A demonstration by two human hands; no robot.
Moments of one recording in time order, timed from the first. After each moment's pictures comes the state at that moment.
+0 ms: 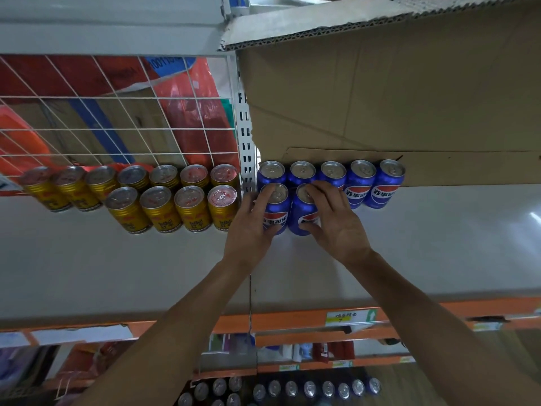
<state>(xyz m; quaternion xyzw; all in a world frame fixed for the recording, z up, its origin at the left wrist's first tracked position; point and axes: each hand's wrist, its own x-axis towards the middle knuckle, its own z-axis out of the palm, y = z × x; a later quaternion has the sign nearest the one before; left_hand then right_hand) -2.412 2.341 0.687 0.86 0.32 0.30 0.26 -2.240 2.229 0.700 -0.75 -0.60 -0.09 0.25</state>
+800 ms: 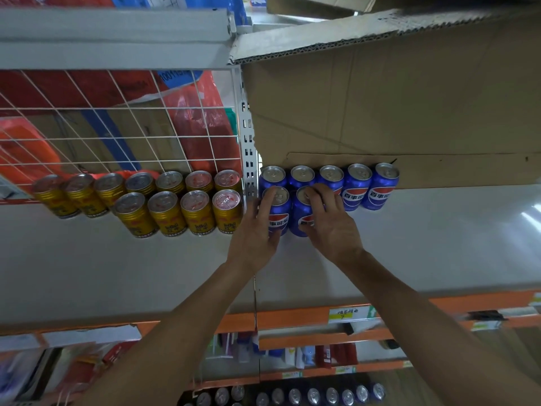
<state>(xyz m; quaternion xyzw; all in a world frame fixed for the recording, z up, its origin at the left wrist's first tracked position) -2.421 2.334 0.691 0.88 0.30 0.27 0.25 -2.262 2.231 0.708 -0.79 -0.56 -0.11 0.22</state>
